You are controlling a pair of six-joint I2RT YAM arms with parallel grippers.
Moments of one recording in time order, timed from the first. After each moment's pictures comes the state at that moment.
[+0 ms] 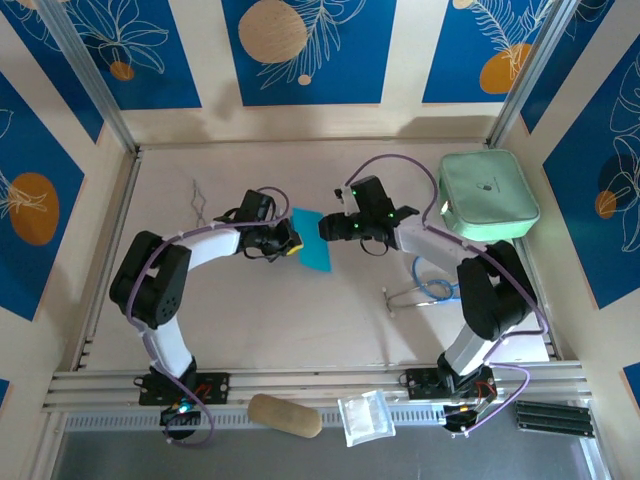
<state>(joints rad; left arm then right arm) -0.45 1.79 1.04 -0.18 0.53 -0.97 0.54 1.64 1.08 -0.25 -0.26 0.29</state>
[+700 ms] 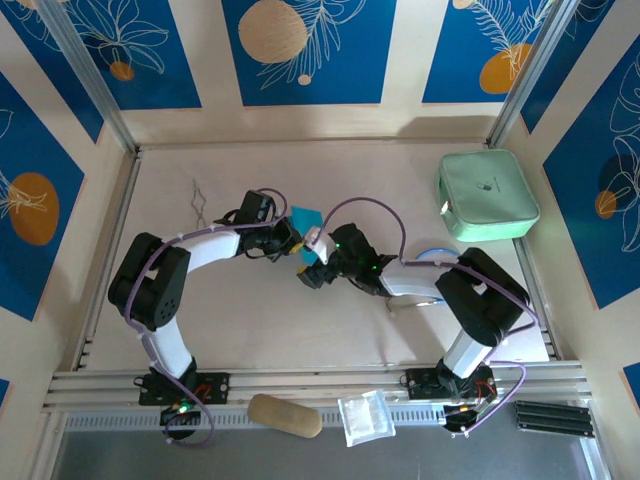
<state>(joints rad) -0.46 1.78 1.01 -0.12 0.52 -1.08 0.76 1.67 0.74 0.30 -0.17 -0.19</state>
